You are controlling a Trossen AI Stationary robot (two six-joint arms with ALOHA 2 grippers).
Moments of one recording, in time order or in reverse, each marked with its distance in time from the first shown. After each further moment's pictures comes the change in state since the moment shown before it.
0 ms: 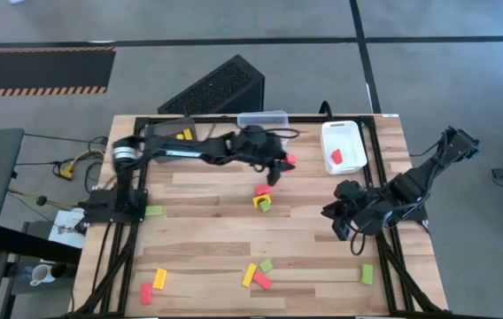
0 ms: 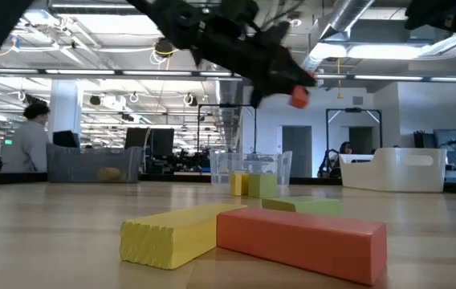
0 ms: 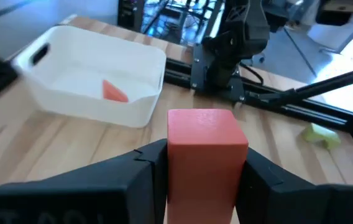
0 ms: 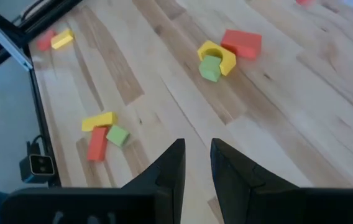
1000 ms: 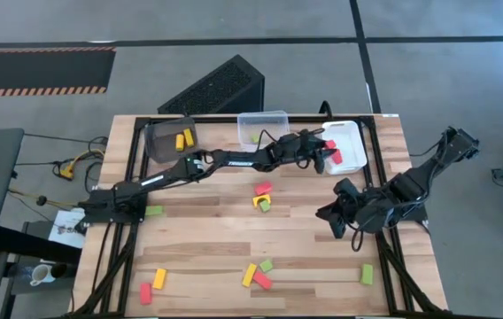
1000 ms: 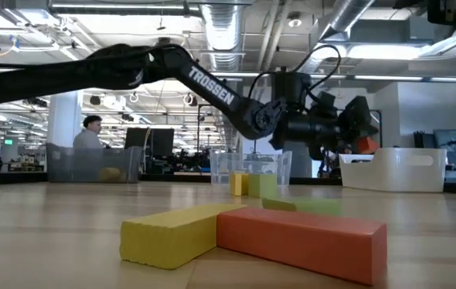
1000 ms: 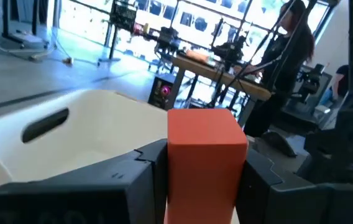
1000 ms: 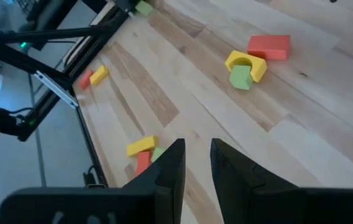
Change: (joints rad) left arm 0.015 0.828 0.846 0.393 -0.194 -0.137; right arm -0.006 0.000 0.000 0.140 0.006 0.134
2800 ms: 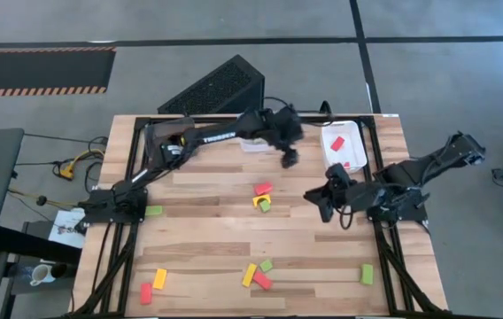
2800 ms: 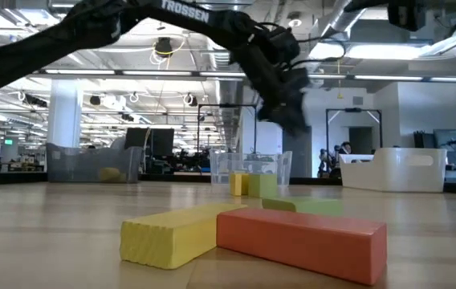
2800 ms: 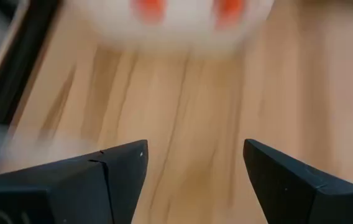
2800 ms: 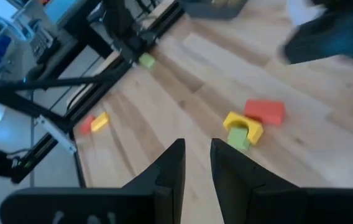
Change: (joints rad) left arm 0.077 -0.375 0.053 -1.412 0.080 0.430; right arm -0.209 0.000 0.000 0.170 -0.011 -0.240
